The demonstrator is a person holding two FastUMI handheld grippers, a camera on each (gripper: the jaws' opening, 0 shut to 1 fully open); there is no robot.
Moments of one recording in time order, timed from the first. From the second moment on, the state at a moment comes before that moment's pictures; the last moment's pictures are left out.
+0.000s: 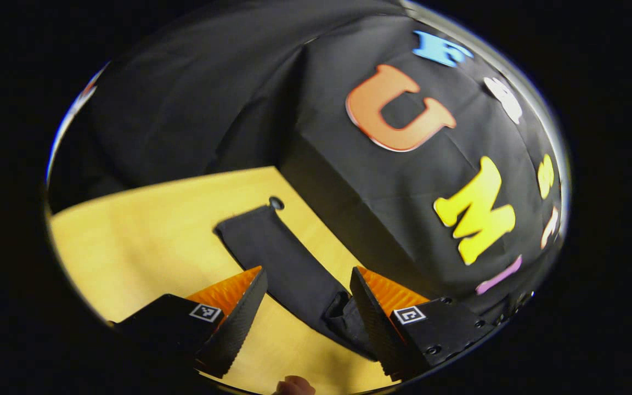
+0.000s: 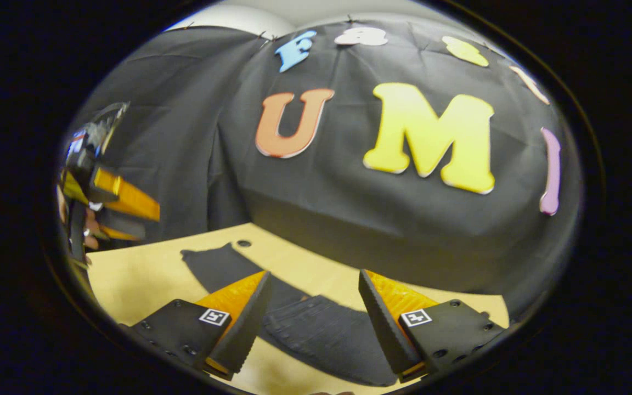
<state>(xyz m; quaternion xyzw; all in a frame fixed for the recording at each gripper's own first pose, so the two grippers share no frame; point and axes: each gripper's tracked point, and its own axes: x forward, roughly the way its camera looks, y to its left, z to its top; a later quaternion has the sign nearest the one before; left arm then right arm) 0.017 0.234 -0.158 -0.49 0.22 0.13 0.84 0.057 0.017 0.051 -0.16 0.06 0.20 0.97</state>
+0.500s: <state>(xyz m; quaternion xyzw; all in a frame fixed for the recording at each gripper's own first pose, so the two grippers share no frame) 0.060 0.288 -0.270 -0.61 0.23 0.23 0.72 0.066 -0.092 0.155 -0.08 -0.01 0.09 0.99</state>
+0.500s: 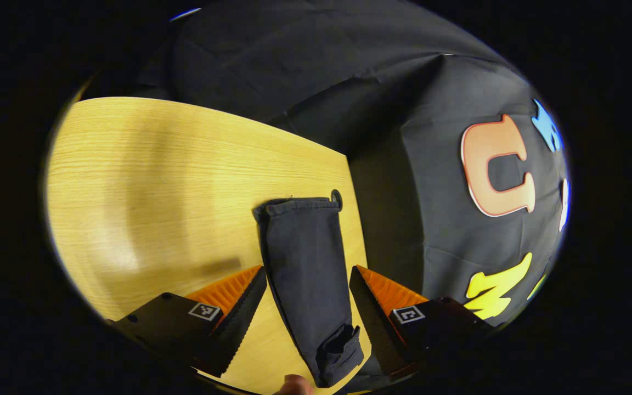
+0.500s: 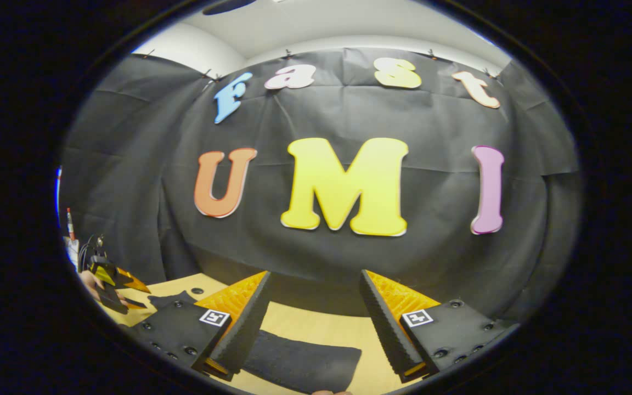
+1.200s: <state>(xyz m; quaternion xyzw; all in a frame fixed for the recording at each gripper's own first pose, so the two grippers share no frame) 0.117 0.316 -0.305 -0.63 0.20 0.23 0.72 0.072 -0.207 0.182 -0.03 -0.01 -0.02 1.00</state>
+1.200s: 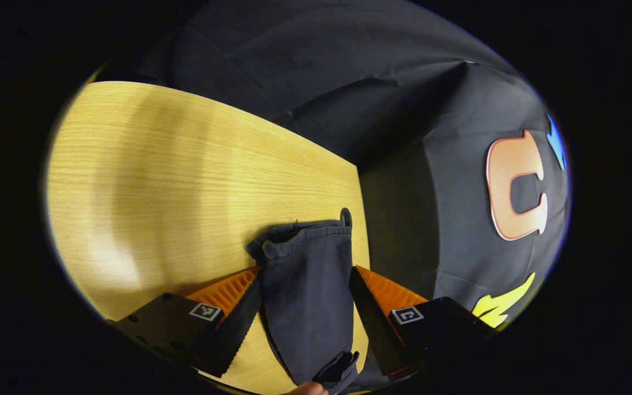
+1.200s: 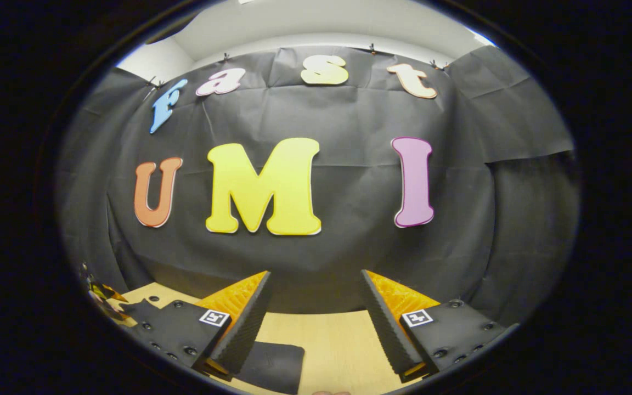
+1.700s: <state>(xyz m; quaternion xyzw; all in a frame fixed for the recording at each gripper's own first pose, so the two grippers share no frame) 0.118 0.310 -0.294 -0.52 0.25 0.25 0.77 0.069 -0.234 0.192 -0.04 -0.01 -0.04 1.00</state>
